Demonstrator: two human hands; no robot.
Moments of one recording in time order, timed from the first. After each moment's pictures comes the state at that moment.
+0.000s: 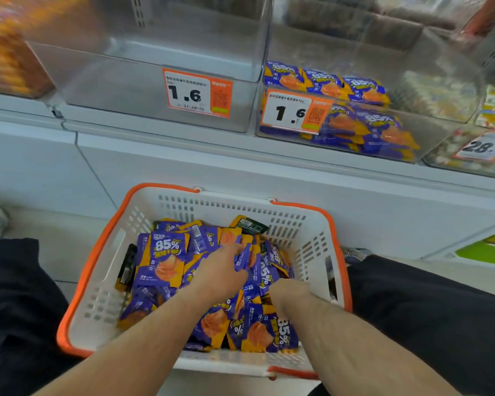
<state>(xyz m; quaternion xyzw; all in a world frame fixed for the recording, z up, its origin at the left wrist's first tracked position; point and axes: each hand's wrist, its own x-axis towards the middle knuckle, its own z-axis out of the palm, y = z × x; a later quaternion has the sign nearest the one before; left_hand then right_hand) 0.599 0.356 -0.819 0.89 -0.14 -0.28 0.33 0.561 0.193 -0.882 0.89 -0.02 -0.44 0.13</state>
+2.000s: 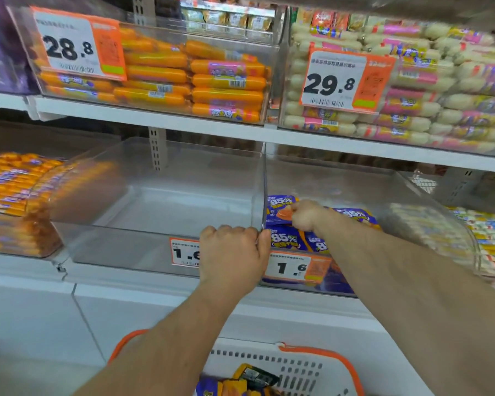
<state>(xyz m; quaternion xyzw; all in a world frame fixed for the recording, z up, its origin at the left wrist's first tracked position) 0.784 0.297 -0.648 0.89 -0.19 0.39 0.11 0.842 0.112 -0.601 0.93 -0.16 -0.05 -0.31</state>
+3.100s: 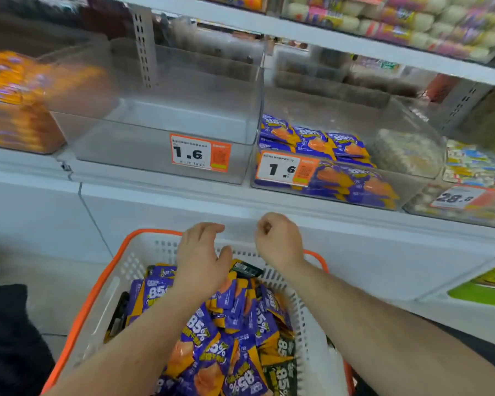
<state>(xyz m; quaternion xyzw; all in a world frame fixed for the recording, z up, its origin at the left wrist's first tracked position) 0.663 0.362 -0.768 0.91 -0.15 0.08 0.38 0.668 0.192 -0.753 0.93 -0.12 0.13 -0.31</state>
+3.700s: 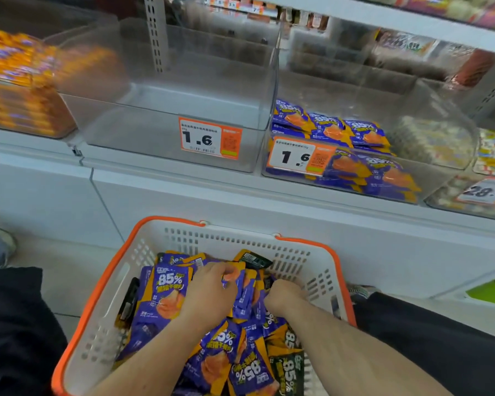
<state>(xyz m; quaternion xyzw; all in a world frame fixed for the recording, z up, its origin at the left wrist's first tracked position) 0.620 0.368 -0.810 0.91 -0.07 -0.15 0.39 0.622 0.189 -0.861 0.93 -0.18 -0.31 -0.08</state>
